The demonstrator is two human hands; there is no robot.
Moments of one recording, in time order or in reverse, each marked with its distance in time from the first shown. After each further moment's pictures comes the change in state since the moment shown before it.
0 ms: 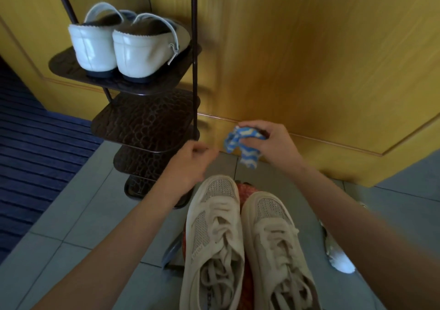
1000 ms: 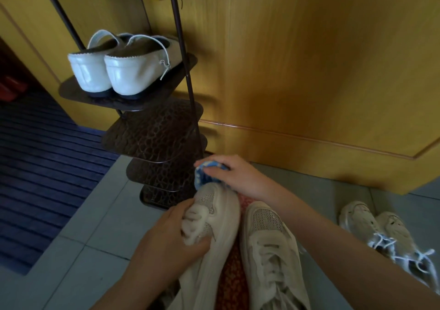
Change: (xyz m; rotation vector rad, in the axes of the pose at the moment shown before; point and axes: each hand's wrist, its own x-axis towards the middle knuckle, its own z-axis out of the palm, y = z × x) left_hand -0.073 -0.058 0.012 0.574 0.100 0.140; right_hand -0.004 0.014 0.037 0.038 -0.491 -0.056
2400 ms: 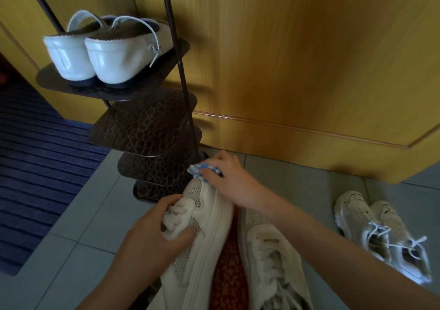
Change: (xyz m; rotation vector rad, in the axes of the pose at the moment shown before) left_hand 0.002 -0.021 -0.005 -0.182 0.077 -0.001; right_hand -0.015 -0.002 0.021 -0.250 0.093 0.080
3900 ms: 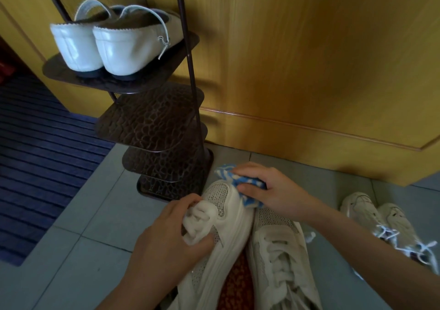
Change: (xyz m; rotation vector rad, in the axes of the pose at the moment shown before) left_hand -0.004 0.005 0.016 0.144 0.018 0.110; right_hand -0.039 0.027 -0.030 0.081 -0.068 -0.074
